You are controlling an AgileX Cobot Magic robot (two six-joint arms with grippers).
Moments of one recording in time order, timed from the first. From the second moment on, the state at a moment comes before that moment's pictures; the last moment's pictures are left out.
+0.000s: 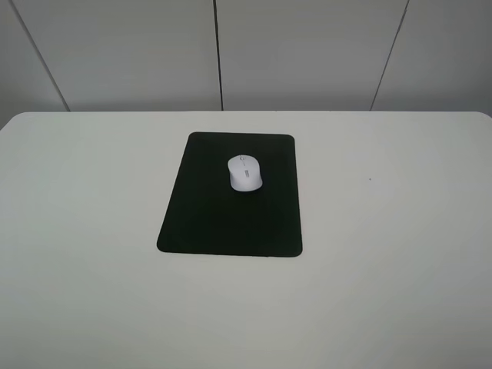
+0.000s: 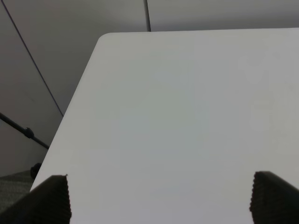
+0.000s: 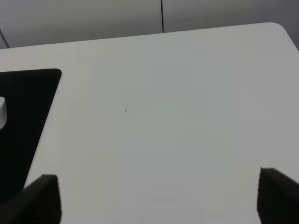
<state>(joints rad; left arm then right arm) -0.06 -0.01 -0.51 0.17 1.08 -0.11 0.05 -0.01 -0.52 -0.13 1.08 0.19</state>
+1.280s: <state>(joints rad) -0.06 -0.01 -0.51 0.17 1.08 -0.11 0.05 -0.01 -0.52 -0.13 1.08 0.15</state>
